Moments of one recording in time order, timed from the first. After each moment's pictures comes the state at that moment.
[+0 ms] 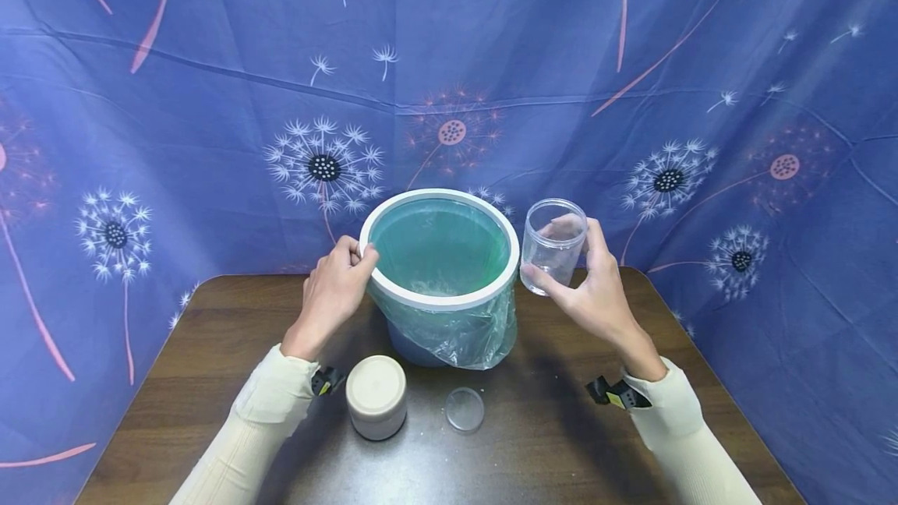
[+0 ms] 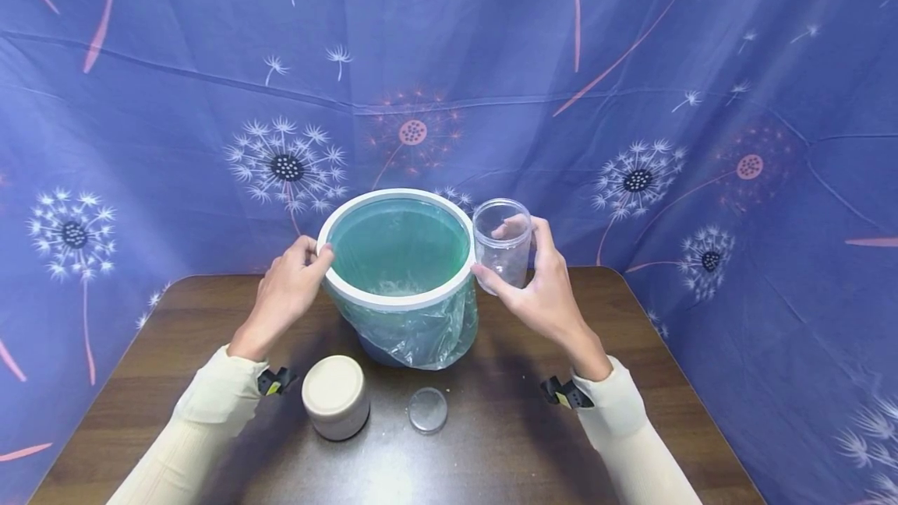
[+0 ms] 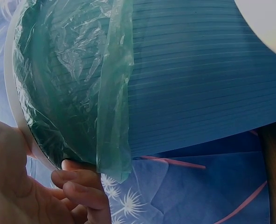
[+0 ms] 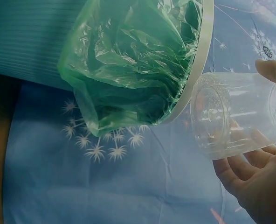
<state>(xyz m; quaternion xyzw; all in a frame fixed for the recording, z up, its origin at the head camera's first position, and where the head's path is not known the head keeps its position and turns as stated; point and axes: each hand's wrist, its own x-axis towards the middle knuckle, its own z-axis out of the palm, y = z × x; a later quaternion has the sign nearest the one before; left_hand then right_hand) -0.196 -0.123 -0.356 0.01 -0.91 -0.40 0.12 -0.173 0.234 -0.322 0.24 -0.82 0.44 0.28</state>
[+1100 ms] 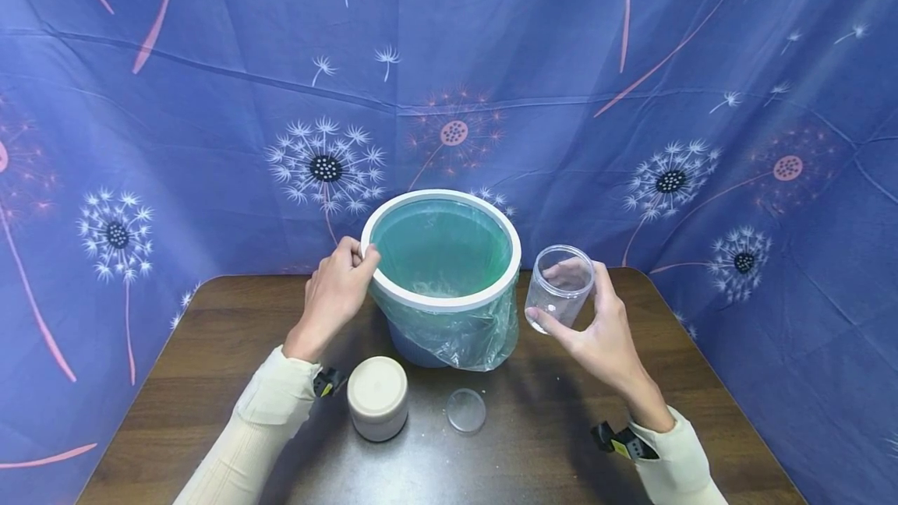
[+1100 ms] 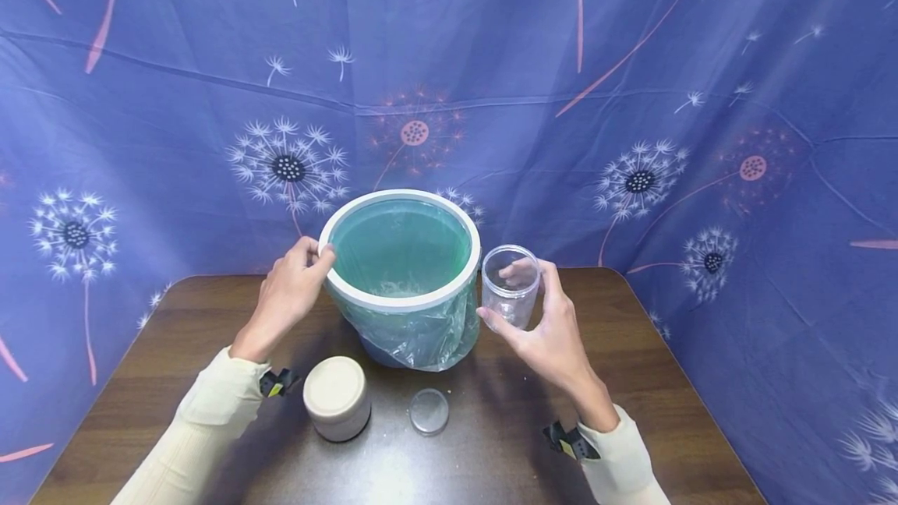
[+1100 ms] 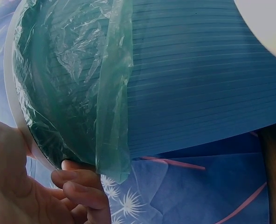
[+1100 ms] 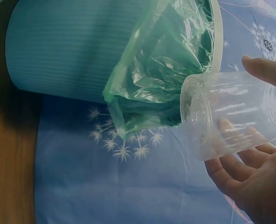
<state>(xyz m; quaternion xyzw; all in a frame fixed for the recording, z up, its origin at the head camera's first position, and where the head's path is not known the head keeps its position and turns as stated) -0.196 -0.122 -0.357 0.01 -0.91 -0.40 0.13 -0.128 0.226 -0.340 0.23 -0.82 0.45 0.28</state>
